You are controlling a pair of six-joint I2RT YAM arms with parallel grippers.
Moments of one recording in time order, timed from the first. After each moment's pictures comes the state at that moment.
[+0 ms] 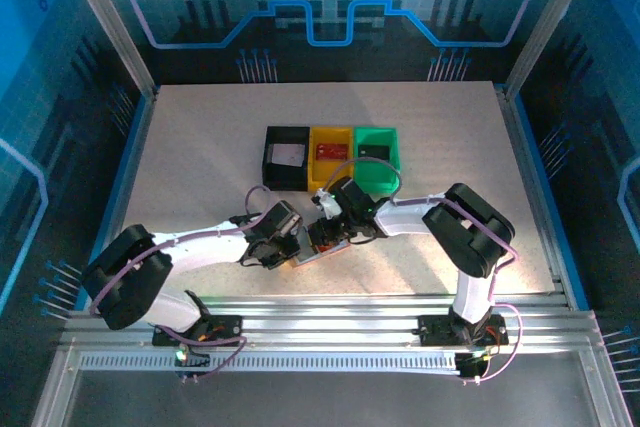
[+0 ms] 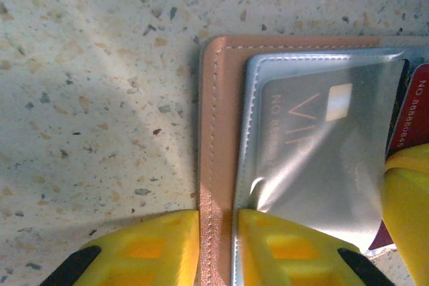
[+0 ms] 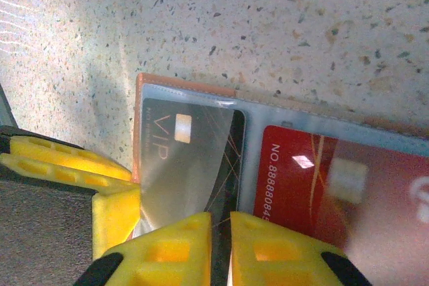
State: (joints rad) left arm -0.75 1.45 0.60 -0.39 0.03 -1.27; right arm 0.77 1.84 0.87 0.04 -0.51 0.48
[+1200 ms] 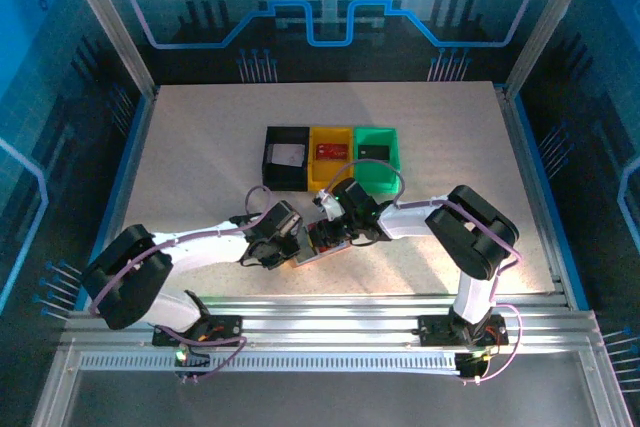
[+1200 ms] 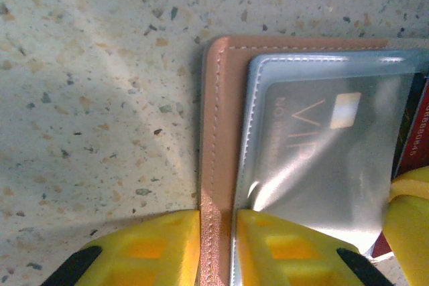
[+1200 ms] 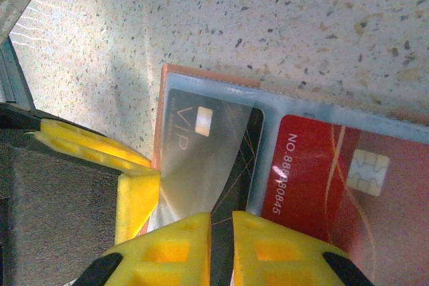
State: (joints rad) left arm -0.75 1.45 0.61 -0.39 0.03 -1.27; right arm 0.77 1.81 0.83 0.10 -0.55 0.48
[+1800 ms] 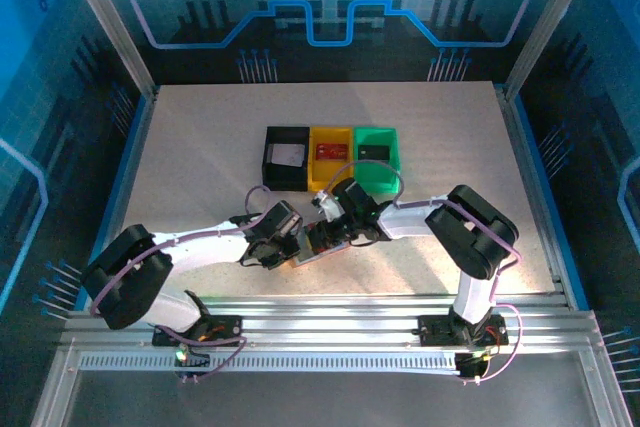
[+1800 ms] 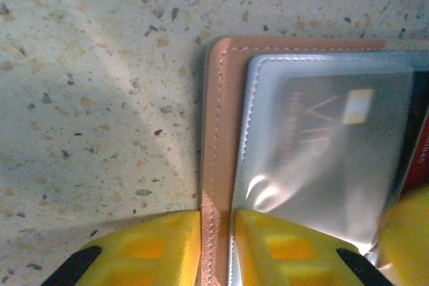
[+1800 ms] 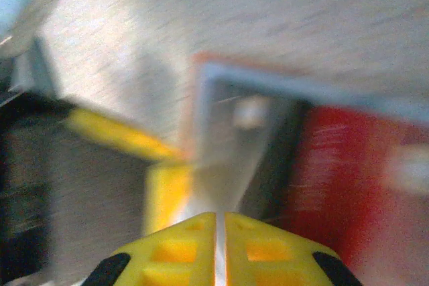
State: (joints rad) left arm -0.75 1.45 0.61 -0.39 0.03 -1.27; right arm 0.78 1.82 0.83 0.12 -0.65 0.49
